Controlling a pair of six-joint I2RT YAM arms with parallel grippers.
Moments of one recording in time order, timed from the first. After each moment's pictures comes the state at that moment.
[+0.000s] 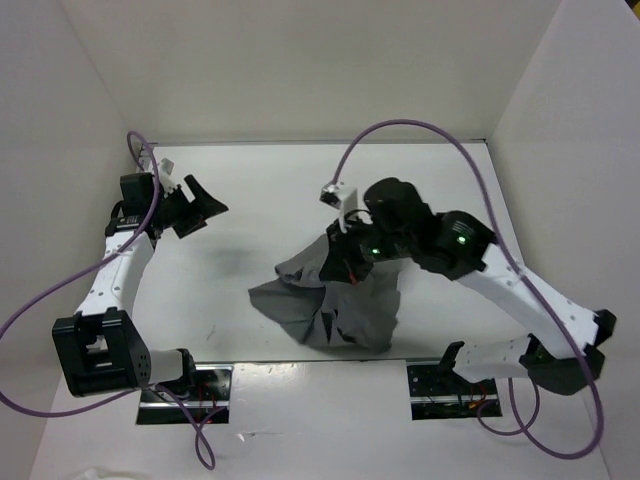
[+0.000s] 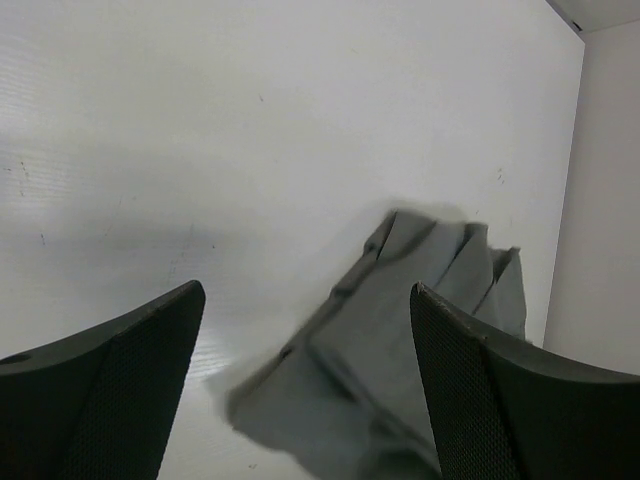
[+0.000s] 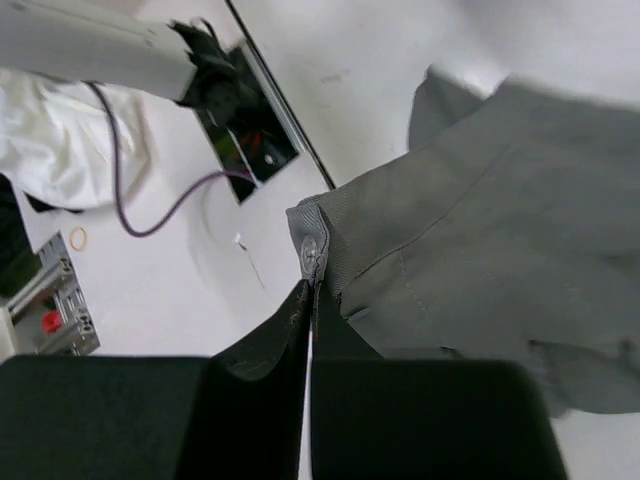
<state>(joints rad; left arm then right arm) 0.18 1.29 1.00 -0.39 0.53 -0.51 0.94 1.26 1.55 -0.94 -0.32 0.30</state>
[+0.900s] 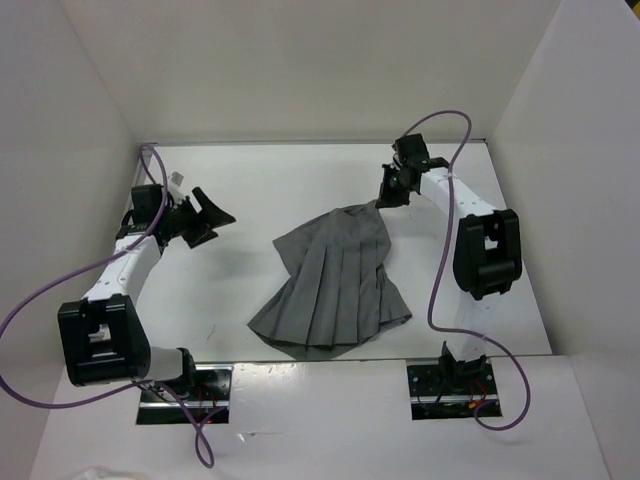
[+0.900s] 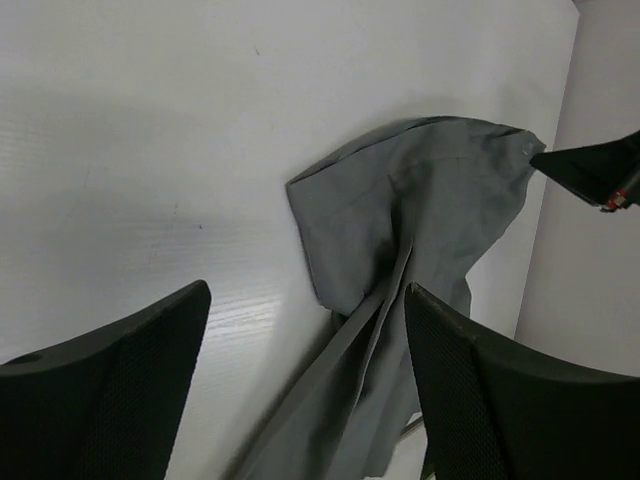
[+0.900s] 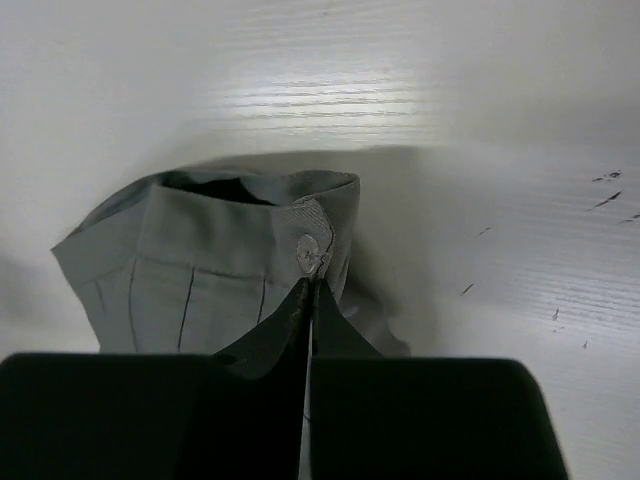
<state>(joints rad) 0.18 1.35 0.91 -0.29 0.61 -0.55 0.21 1.88 1.53 -0.59 -0.19 0.38</state>
